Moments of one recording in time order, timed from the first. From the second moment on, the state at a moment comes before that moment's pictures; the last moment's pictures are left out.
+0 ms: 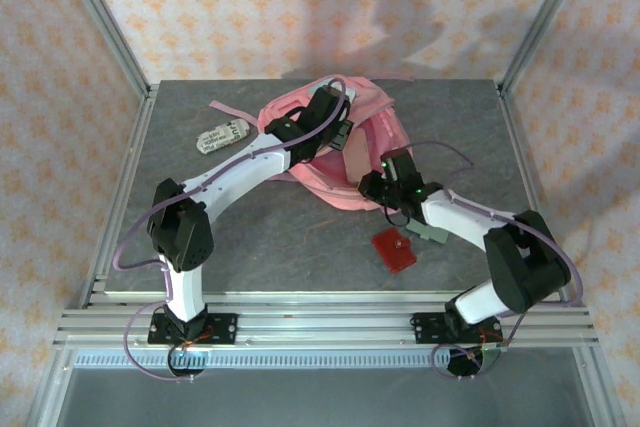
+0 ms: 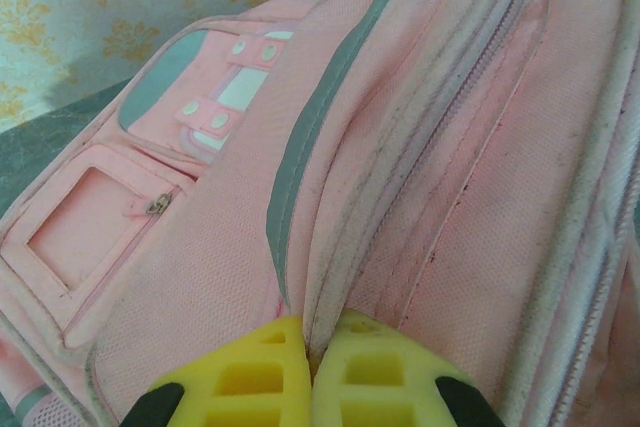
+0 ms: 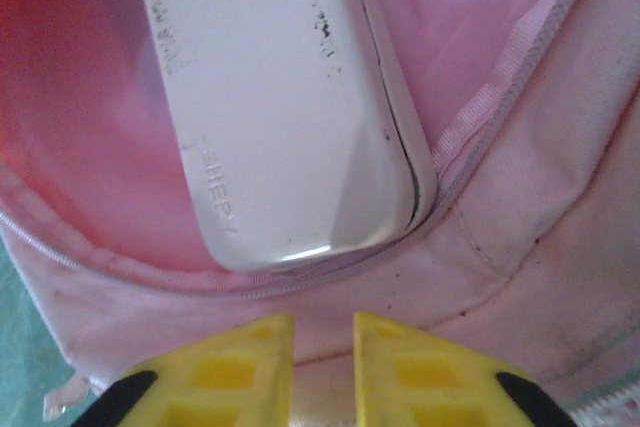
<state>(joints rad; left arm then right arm) -0.66 1.87 1.72 -0.53 -0.29 -0.12 0.48 1.49 0.78 -0.09 -0.12 0.83</state>
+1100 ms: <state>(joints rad) -0.67 1.83 1.63 -0.48 -0.28 -0.15 0.40 1.74 0.79 0.48 -0.11 1.02</state>
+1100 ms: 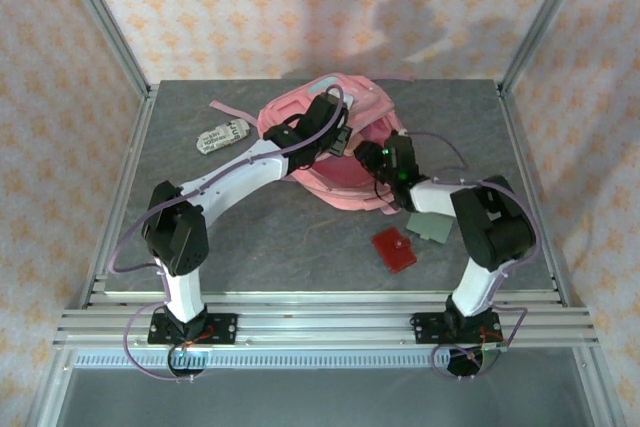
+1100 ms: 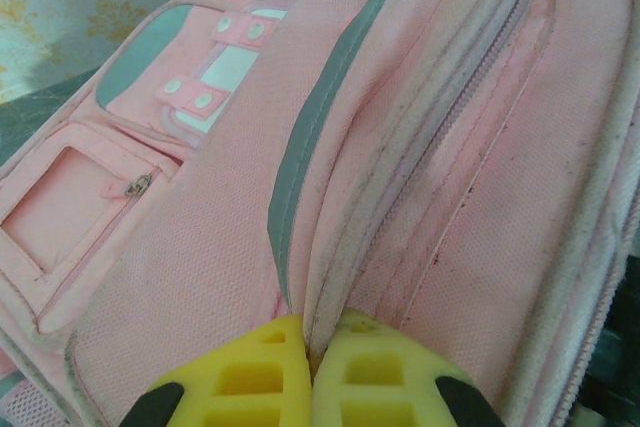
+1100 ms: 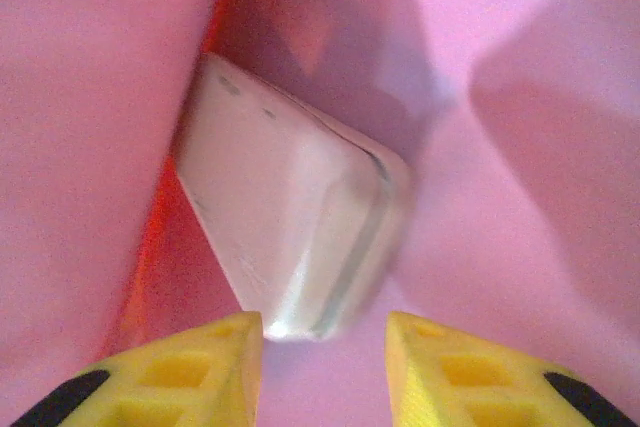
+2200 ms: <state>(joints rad) -0.65 1.74 1.50 -0.41 -0.26 -0.25 0.42 1.19 0.52 0.19 -0.02 0.99</state>
